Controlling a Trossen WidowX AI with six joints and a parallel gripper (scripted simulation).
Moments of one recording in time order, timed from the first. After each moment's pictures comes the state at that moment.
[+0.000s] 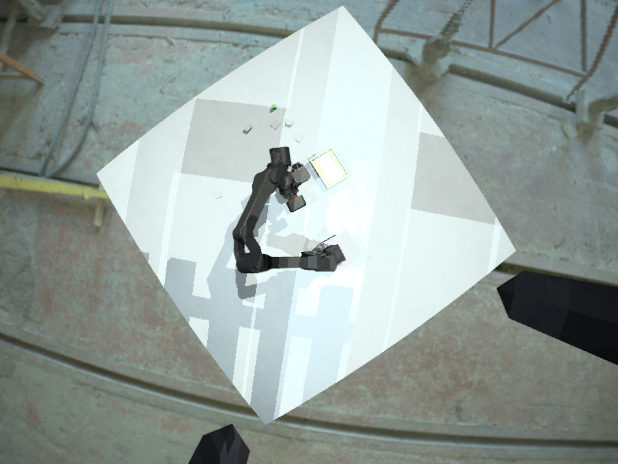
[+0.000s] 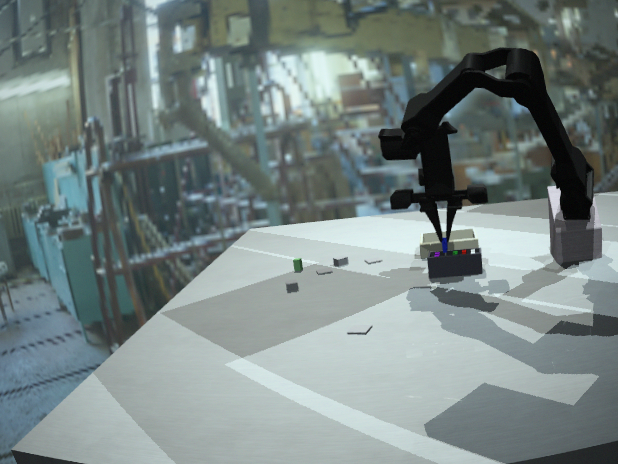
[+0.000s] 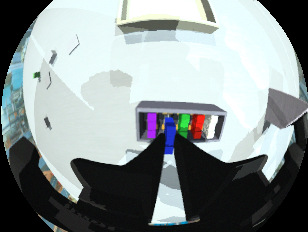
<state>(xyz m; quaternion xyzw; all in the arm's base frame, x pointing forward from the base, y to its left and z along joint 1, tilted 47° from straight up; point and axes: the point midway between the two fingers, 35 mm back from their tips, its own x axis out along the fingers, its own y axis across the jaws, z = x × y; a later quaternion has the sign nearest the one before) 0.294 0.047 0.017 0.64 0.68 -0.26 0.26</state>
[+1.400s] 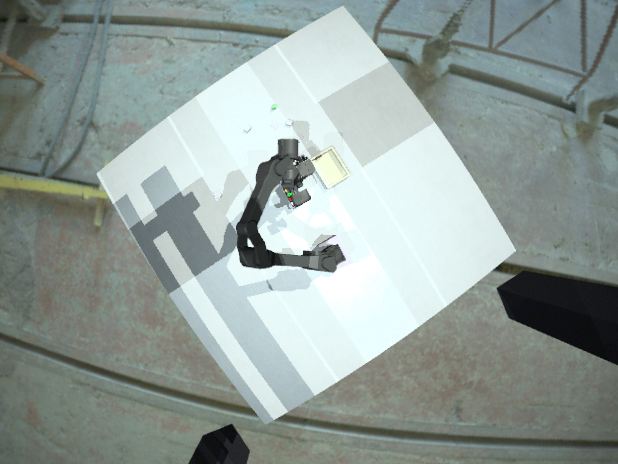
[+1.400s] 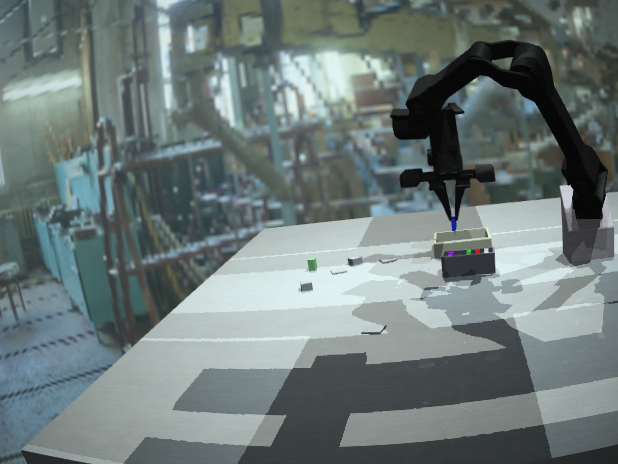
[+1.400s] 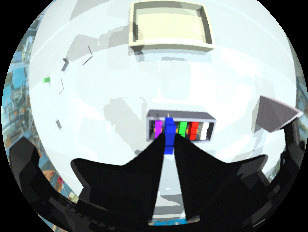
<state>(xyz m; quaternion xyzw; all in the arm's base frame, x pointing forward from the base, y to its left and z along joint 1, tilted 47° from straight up) 0.303 0.006 0.025 0.64 0.67 -0.27 0.26</state>
